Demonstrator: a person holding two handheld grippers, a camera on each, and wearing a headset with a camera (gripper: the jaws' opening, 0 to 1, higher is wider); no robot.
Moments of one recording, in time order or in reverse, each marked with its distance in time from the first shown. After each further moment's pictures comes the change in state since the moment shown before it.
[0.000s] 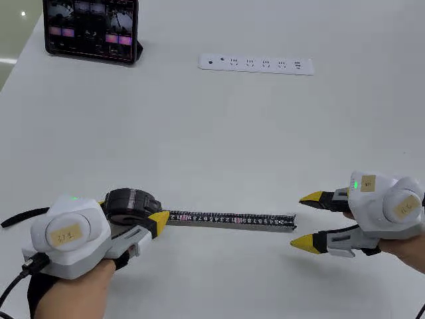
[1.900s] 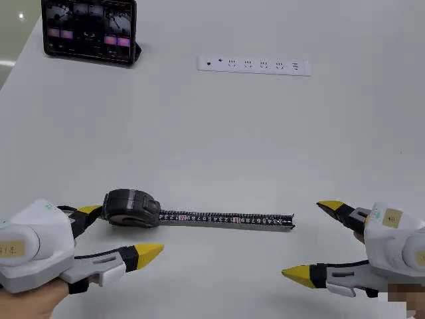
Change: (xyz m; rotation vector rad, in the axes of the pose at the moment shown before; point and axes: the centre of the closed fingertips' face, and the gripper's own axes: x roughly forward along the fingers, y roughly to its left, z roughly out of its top) left arm -0.031 -0.019 -0.012 0.164 0.051 -0.342; right arm -0.016 0.028 0.005 0.177 -0.146 -0.171
